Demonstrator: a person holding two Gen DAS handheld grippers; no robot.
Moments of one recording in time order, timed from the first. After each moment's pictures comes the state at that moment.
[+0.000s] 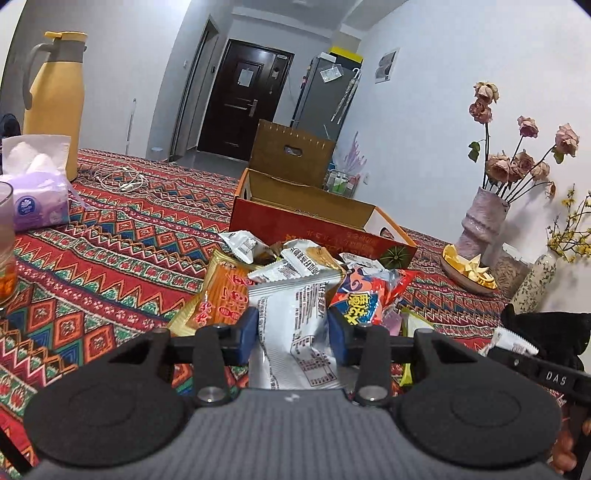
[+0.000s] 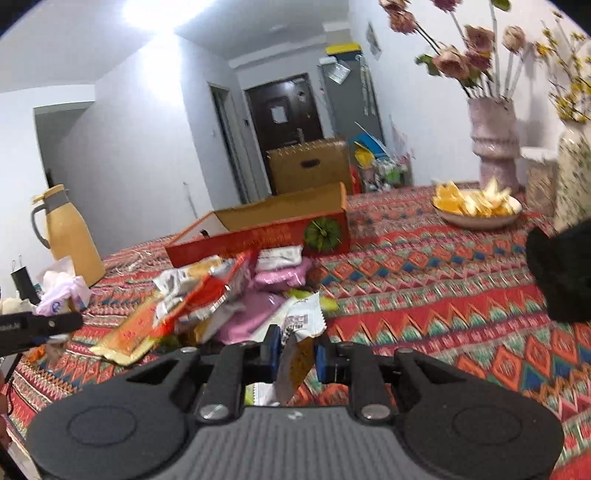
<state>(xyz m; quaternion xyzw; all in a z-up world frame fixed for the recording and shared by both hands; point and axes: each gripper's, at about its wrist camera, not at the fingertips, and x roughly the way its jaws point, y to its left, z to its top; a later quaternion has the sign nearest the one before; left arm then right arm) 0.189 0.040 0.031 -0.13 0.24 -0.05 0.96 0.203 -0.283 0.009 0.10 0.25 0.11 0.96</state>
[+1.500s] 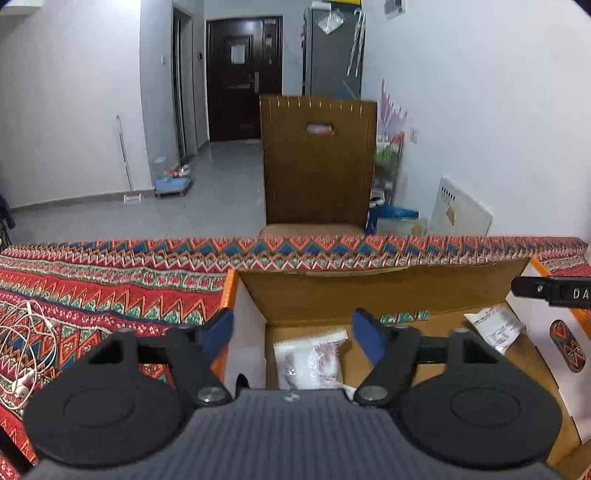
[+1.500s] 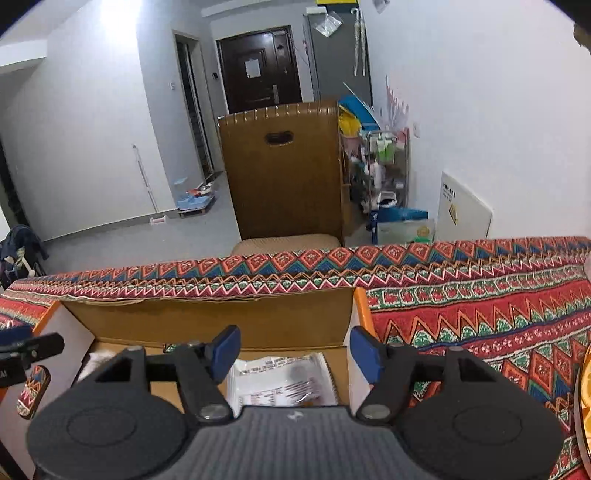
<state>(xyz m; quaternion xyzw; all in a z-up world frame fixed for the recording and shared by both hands) 0.636 0.034 0.028 0.01 0.30 0.00 0.95 0.673 -0.236 0.018 0.05 0.31 0.06 0.95</state>
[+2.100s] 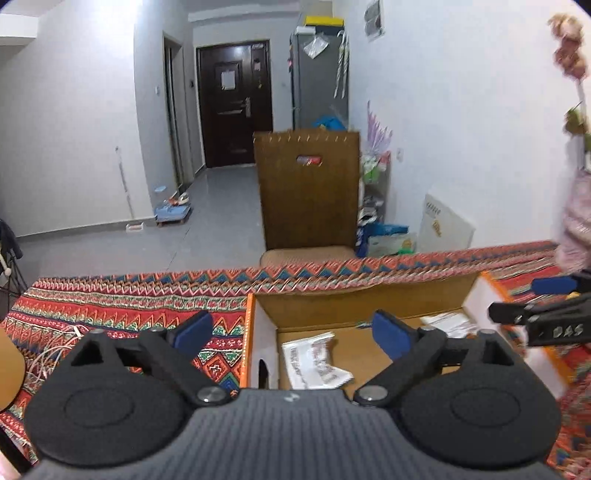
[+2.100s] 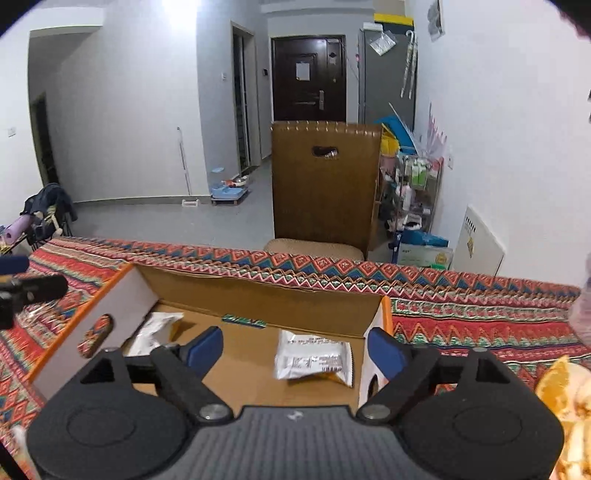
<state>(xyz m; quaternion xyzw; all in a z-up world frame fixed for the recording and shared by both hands) 0.543 0.032 0.109 0.03 0.26 -0.02 0.96 0.588 -0.217 0.078 -0.02 0.30 0.12 0.95</state>
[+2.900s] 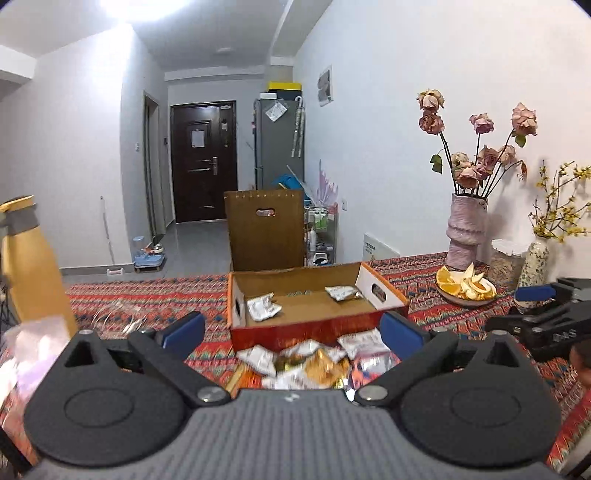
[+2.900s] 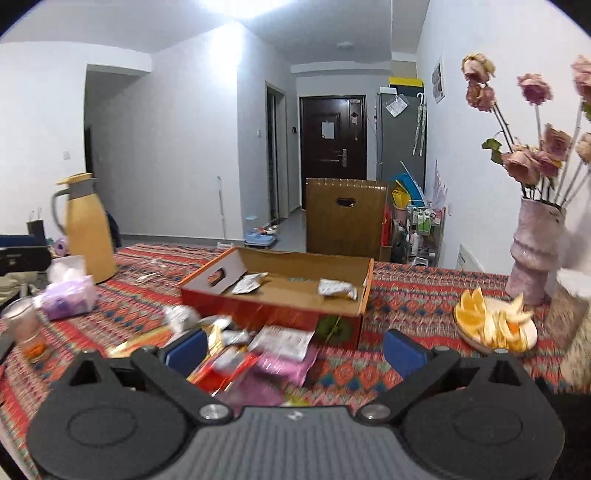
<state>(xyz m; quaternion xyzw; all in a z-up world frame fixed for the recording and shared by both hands) 0.206 0.030 0.152 0.02 0.17 -0.08 0.98 0.254 -0.281 0.108 -0.02 0.20 0.17 0.96</state>
